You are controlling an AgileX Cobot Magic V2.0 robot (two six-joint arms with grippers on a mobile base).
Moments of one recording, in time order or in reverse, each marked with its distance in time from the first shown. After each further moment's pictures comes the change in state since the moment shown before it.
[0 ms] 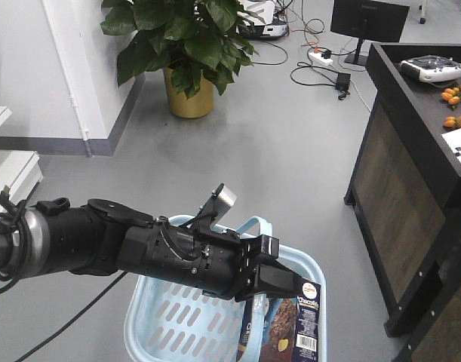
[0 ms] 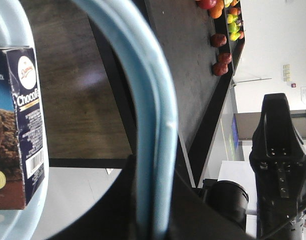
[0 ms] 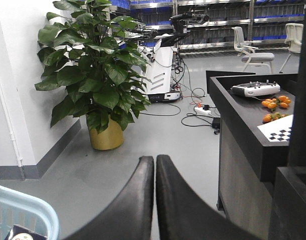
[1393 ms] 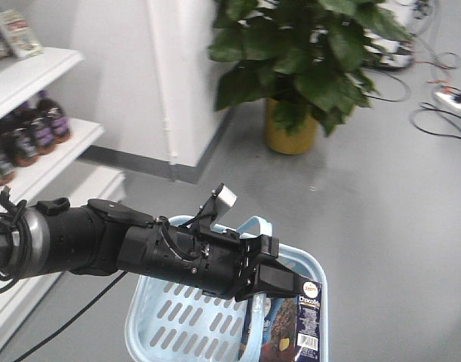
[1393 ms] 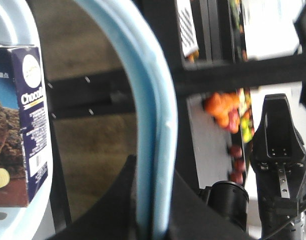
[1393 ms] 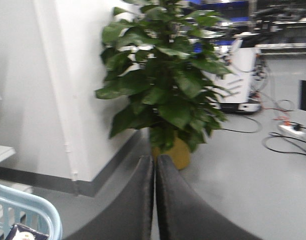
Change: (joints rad) left arm 0.000 0.000 0.000 0.000 0.000 0.000; right arm 0.000 0.000 0.000 0.000 0.000 0.000
